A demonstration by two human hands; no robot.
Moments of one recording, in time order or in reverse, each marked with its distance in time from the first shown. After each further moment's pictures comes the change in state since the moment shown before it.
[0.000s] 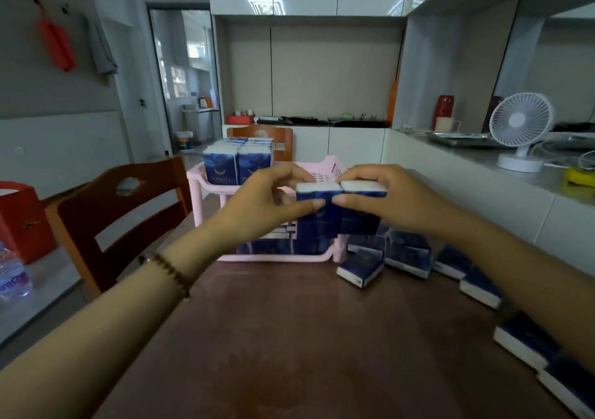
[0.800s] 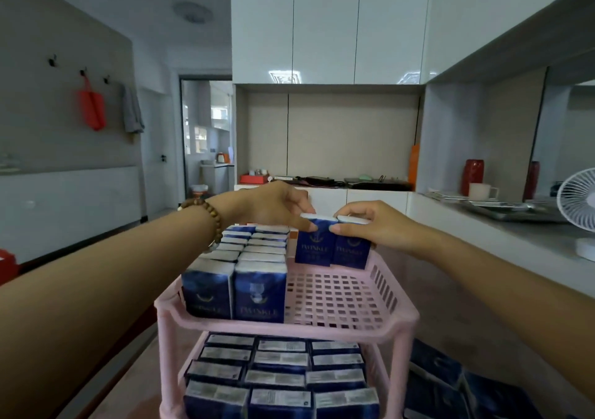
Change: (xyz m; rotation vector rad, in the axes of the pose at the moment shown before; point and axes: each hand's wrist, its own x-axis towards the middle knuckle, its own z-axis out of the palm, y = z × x) left_hand 0.208 -0.089 -0.094 0.349 -0.298 -0.271; right_hand 0.208 0.097 -0.015 0.075 -0.069 0.101
